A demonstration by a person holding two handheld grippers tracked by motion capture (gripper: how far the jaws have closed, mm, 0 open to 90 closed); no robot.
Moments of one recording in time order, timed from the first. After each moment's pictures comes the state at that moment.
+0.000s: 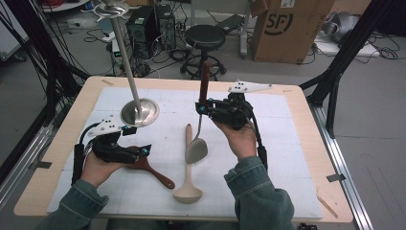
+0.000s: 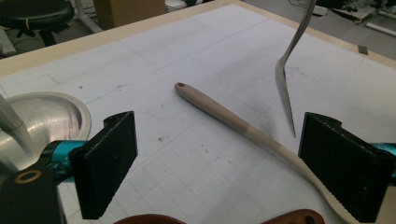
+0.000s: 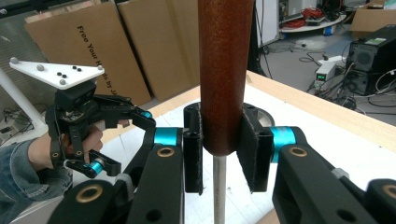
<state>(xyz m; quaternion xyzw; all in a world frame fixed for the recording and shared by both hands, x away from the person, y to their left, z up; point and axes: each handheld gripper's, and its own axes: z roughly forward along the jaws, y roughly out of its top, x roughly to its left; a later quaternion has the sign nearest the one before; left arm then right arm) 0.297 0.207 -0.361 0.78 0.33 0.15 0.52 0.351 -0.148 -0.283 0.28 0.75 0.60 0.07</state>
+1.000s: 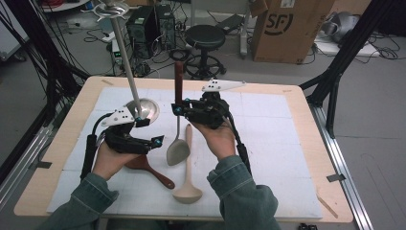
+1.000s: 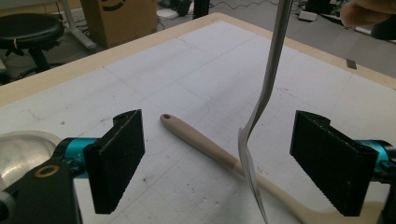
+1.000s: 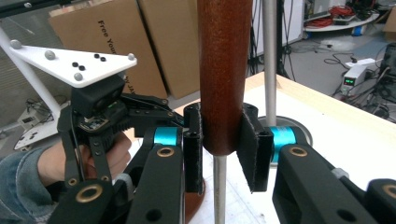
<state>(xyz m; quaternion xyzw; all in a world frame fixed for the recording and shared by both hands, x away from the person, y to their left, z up) 0.310 0.175 -0.341 0.78 0.31 0.15 0.53 0.352 -0.094 -0.281 0.24 0.76 0.60 0.04</state>
